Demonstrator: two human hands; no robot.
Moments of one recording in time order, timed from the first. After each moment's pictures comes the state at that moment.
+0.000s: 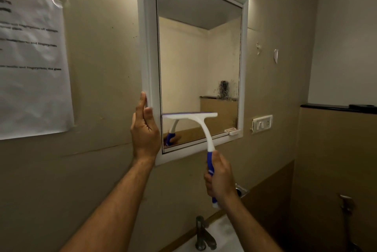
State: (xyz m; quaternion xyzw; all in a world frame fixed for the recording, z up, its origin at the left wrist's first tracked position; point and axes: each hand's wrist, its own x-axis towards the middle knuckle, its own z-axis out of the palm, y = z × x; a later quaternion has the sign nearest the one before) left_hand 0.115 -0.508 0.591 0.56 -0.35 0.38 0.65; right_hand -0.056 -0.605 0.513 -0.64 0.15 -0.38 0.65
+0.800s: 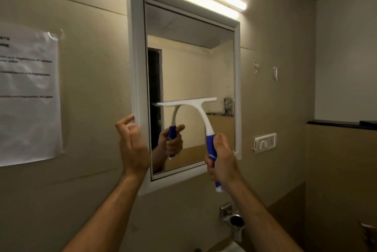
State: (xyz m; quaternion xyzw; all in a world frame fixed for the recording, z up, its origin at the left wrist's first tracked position) left_hand 0.096 -0.513 0.621 0.53 -0.32 0.37 0.69; right_hand -0.059 -0.652 0.601 -0.69 0.04 -0.40 0.60
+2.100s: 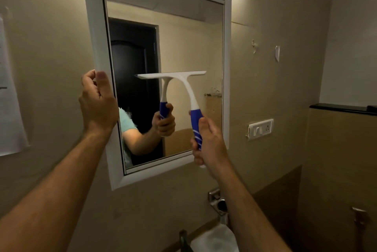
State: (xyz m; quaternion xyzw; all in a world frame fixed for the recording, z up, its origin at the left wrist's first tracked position) left_hand 0.111 -0.524 0.706 0.59 -0.24 0.46 0.61; right_hand -0.058 -0.699 0.619 -0.66 0.00 -0.34 0.67
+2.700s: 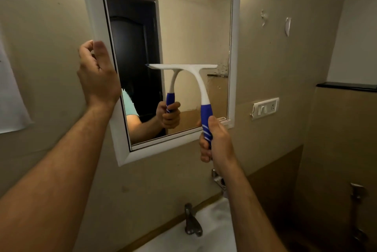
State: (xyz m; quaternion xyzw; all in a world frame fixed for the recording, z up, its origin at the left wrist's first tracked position) left_hand 0.103 -0.524 0.707 0.58 -0.25 0.46 0.62; right_hand -0.059 -0.701 0.567 -0.62 0.05 -0.31 0.72
